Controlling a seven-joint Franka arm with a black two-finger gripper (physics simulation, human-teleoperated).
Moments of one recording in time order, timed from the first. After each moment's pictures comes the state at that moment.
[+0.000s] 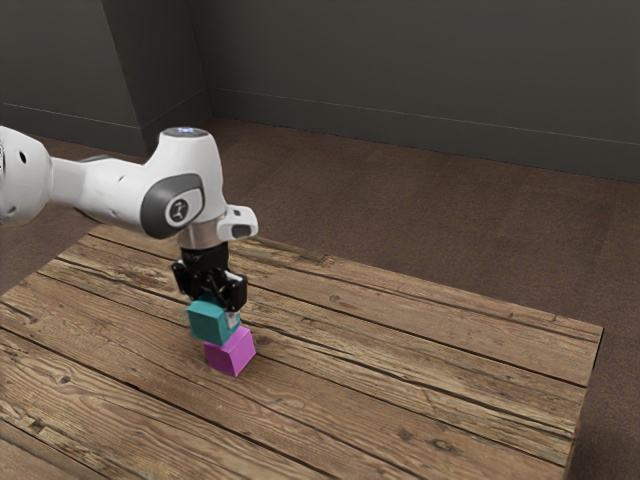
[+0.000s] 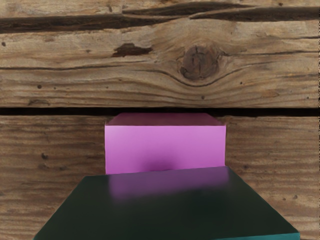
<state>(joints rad) 0.11 0.13 -0.13 -2.10 0.02 2.12 -0.03</state>
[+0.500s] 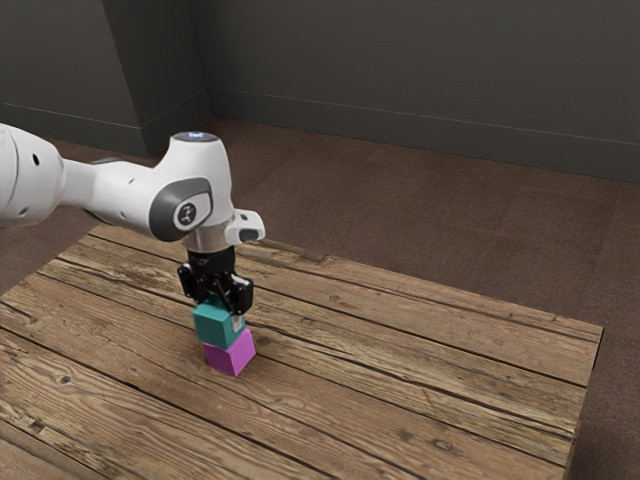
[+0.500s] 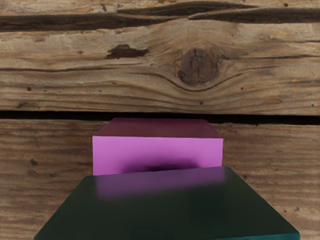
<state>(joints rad) 0.10 0.17 -0.13 -2.08 0.03 2.11 -0.07</state>
